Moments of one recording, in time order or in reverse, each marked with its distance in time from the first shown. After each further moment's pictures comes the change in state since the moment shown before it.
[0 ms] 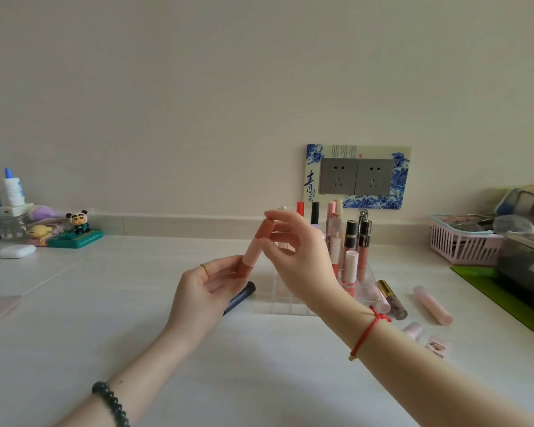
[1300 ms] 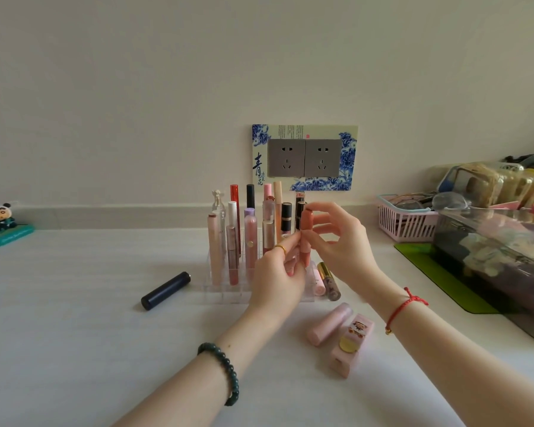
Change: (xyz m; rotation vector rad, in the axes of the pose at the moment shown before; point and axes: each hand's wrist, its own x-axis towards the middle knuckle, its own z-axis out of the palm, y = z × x) left_hand 0.000 0.013 0.186 0.070 -0.192 0.114; right_hand 0.000 0.065 -0.148 -0.337 0.127 0.001
